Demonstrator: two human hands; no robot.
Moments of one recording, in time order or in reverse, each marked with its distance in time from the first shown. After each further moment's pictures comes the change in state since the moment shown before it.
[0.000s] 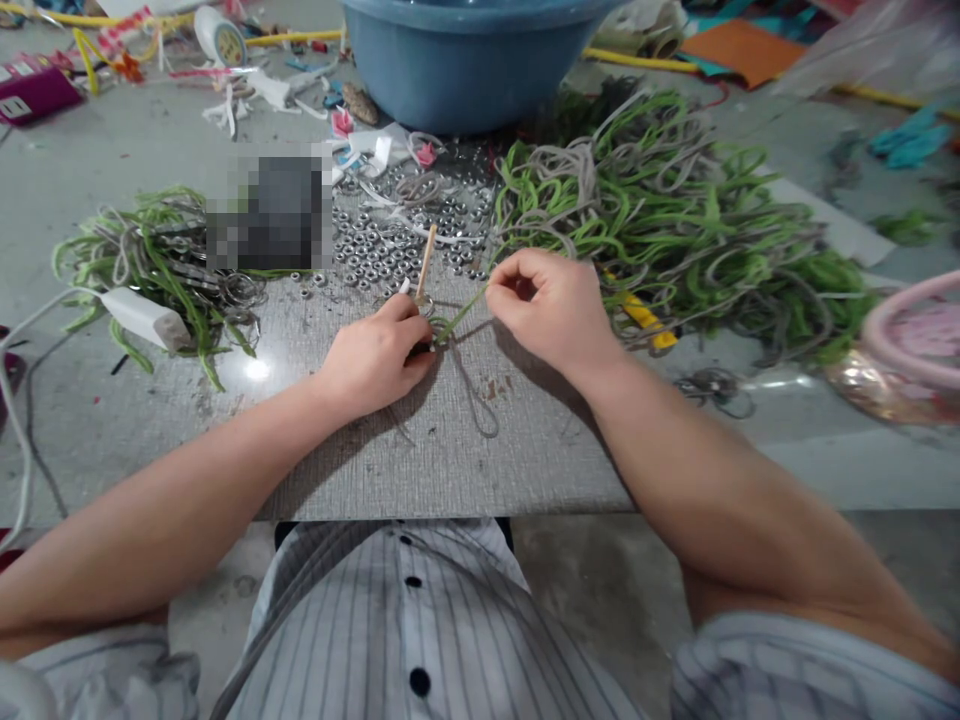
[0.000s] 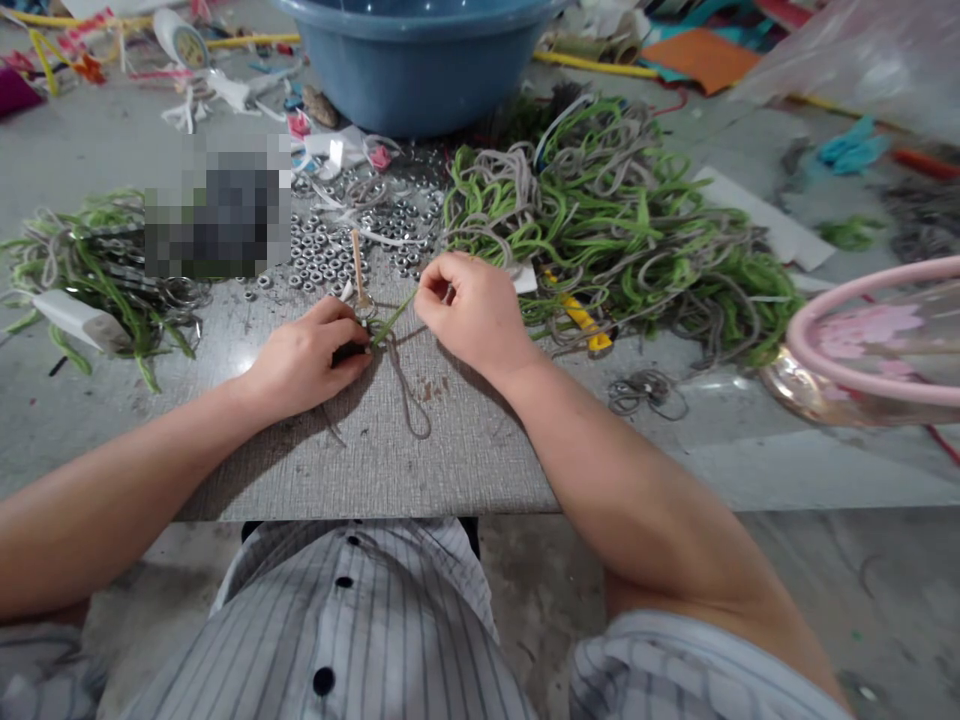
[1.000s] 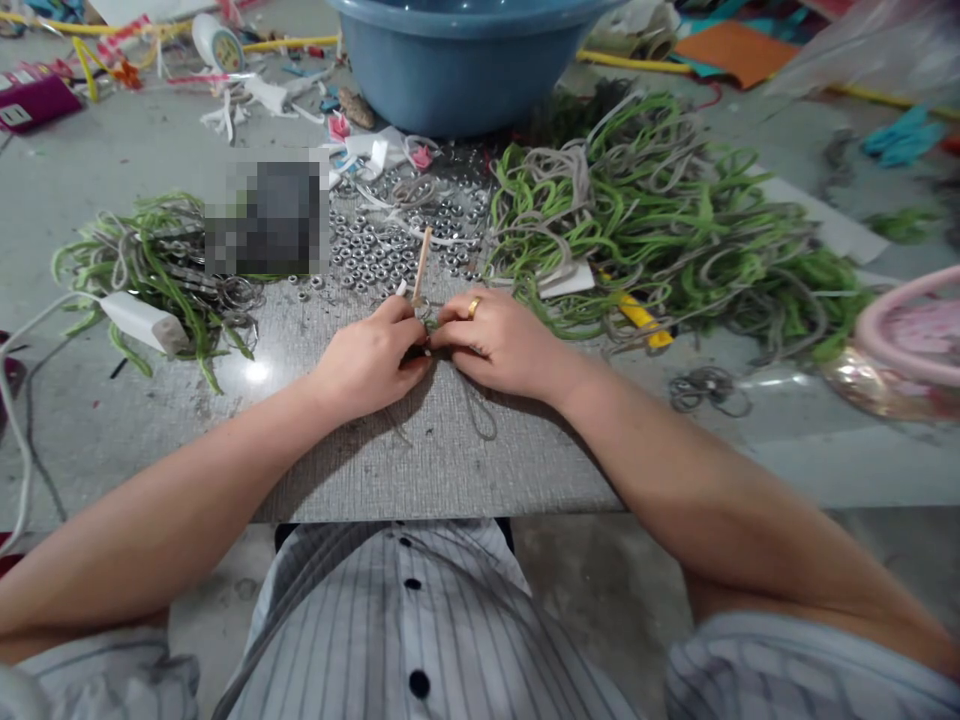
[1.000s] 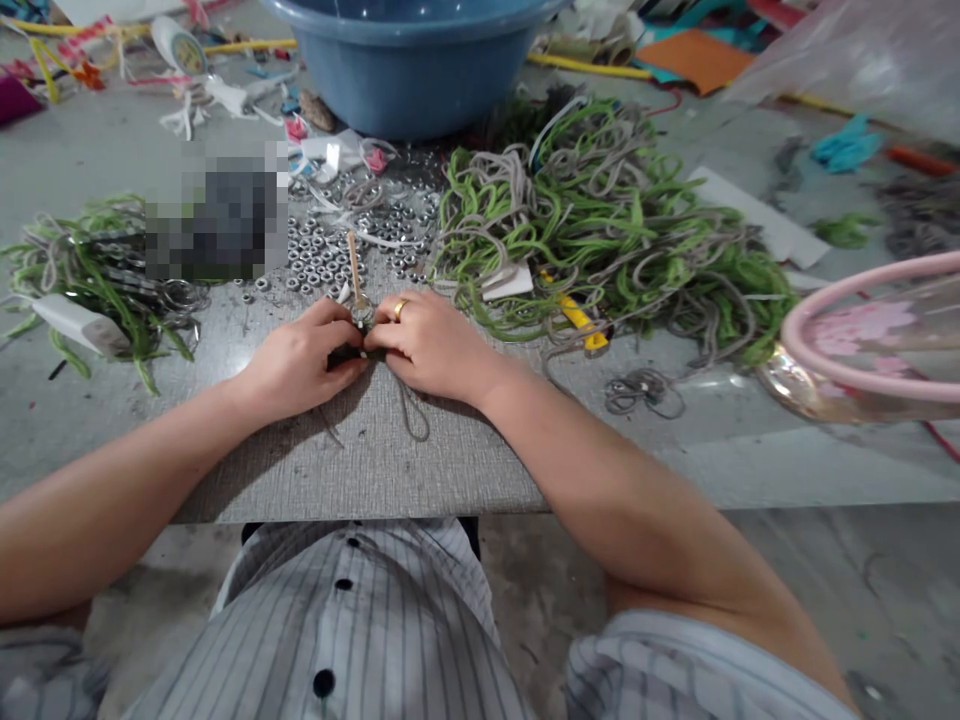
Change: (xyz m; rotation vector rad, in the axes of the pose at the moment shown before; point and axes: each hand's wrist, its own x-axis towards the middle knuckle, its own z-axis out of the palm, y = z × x) left_hand -0.002 -0.004 0.000 -0.039 -0.003 0.054; right_hand -0.007 -0.002 0.012 -0.138 -0.374 -0.546
